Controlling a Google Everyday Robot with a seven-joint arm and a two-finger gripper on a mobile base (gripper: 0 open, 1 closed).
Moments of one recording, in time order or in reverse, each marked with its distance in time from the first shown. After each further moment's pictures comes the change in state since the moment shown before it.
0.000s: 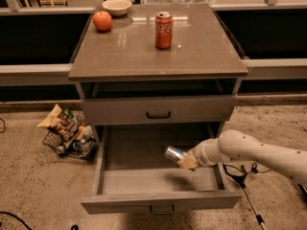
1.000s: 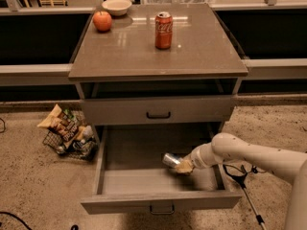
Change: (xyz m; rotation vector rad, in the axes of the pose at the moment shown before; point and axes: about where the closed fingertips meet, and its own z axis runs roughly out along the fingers) arm 0.031 -0.007 0.058 -0.077 0.055 0.067
